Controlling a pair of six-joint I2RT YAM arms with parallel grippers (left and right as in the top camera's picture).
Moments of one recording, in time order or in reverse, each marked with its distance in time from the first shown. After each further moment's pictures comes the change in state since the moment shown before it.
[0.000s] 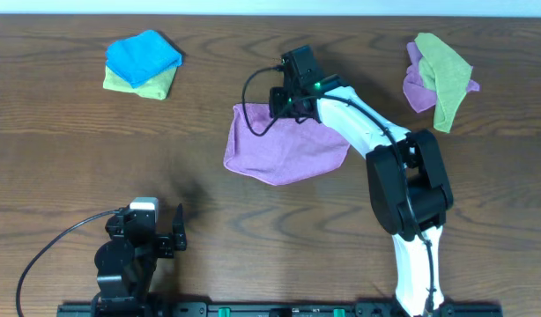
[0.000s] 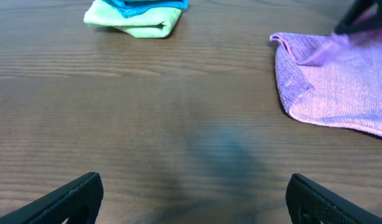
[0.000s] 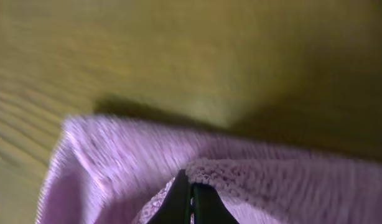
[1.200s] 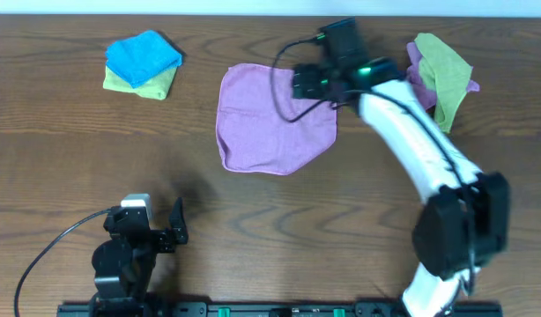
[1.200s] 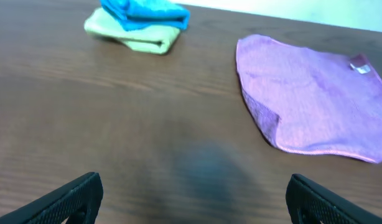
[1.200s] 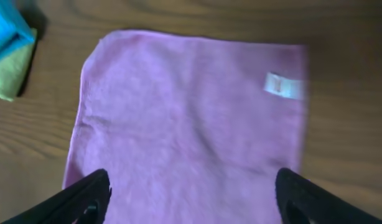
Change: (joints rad) left arm 0.000 0.037 0.028 0.056 0.025 -0.148; right arm -0.103 -0.309 -0.003 -0.272 0.093 -0.006
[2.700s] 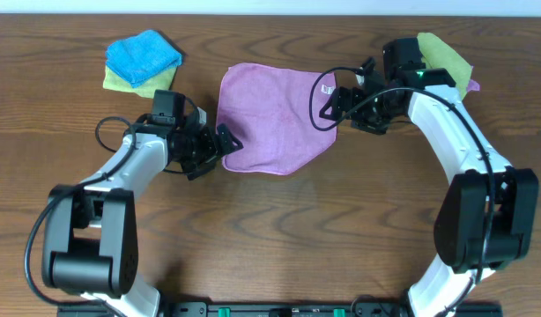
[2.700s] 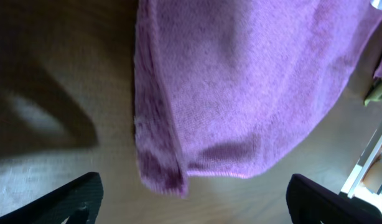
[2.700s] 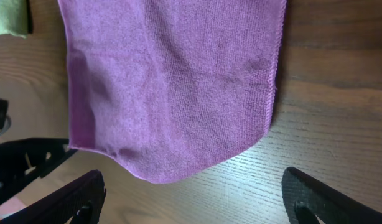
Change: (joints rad) left arm -0.140 1.729 0.811 0.079 0.483 -0.457; right arm -0.236 -0.004 -0.176 -0.121 -0.424 -0.129
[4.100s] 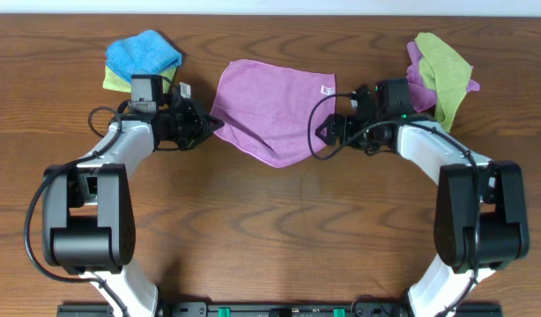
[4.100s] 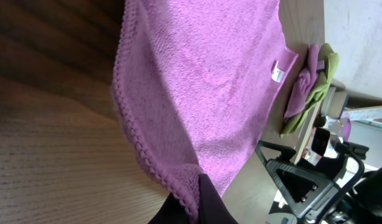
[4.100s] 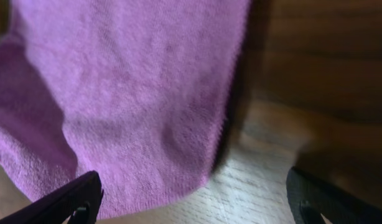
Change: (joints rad) left arm 0.109 0.112 0.095 0.217 0.193 -0.126; right arm 0.000 0.000 -0.403 0.581 -0.008 -0.028
